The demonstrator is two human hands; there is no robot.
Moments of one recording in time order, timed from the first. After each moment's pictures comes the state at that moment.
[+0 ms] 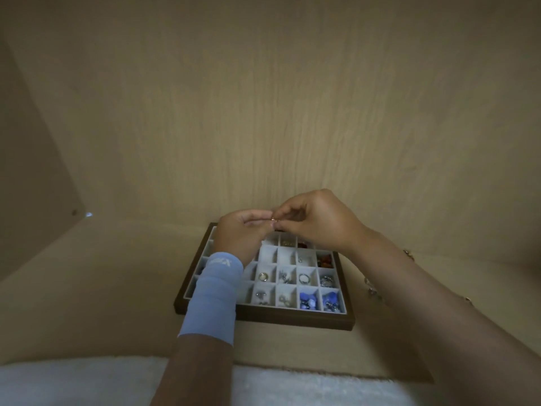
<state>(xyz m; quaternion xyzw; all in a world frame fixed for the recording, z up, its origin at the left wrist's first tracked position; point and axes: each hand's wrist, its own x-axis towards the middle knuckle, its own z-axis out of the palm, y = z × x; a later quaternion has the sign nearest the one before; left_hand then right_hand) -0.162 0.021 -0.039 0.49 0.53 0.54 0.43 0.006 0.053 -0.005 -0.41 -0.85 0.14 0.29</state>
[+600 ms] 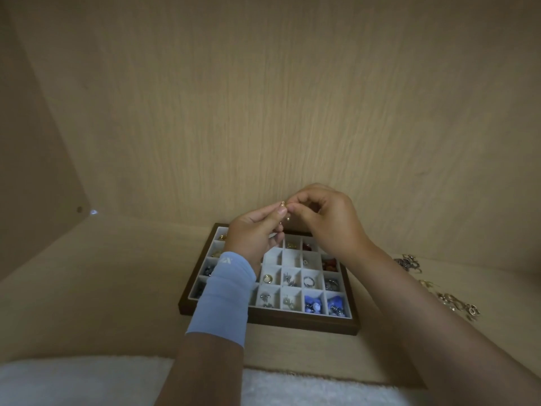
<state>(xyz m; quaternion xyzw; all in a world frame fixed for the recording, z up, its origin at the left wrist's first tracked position) -0.155 0.019 -0.037 0.39 0.43 0.59 0.56 -0.003 0.049 -0.015 -0.42 -0.78 0.15 0.45</state>
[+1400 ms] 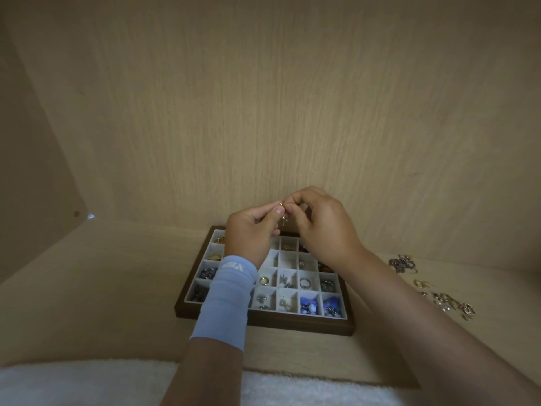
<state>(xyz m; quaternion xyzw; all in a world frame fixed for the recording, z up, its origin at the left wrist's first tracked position) -0.145 0.015 -0.031 0.49 0.47 0.62 0.39 -0.007 0.041 -0.017 -0.45 -0.78 0.05 0.43</state>
